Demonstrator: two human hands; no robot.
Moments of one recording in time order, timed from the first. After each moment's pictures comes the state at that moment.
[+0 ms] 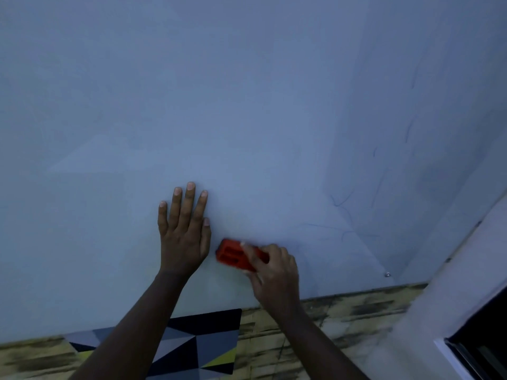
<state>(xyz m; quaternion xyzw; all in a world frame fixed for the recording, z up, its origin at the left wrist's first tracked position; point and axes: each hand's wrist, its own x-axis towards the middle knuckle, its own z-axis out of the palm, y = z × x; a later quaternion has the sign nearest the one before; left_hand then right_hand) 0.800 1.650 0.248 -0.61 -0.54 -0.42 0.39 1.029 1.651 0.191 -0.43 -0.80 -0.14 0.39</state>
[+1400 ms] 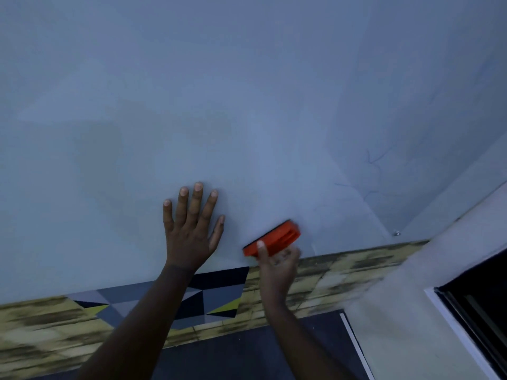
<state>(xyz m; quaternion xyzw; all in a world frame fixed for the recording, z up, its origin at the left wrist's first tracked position) 0.783 1.640 0.154 -0.62 -0.56 -0.37 0.41 0.972 1.615 0.114 -0.60 -0.37 0.36 0.61</state>
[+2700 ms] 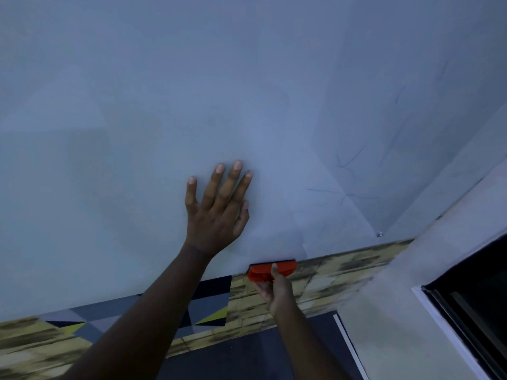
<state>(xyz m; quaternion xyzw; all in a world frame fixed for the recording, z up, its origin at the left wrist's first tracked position) 0.870 1.687 0.214 -0.63 -0.48 -0.39 0.47 1.049 1.661 0.046 -0.54 0.00 0.68 0.50</state>
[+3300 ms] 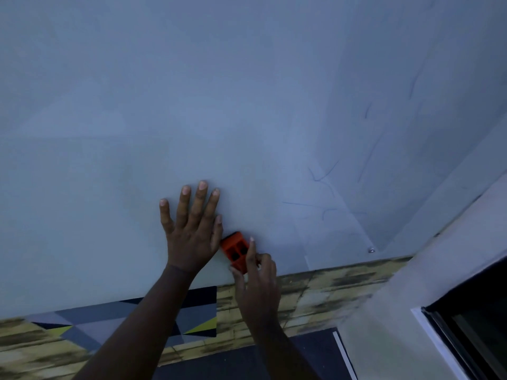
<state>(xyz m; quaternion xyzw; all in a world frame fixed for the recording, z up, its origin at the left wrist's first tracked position) 0.882 1.690 0.186 -0.61 -0.53 -0.39 0.45 1.057 1.646 0.101 -0.56 -0.74 -0.01 0.38</state>
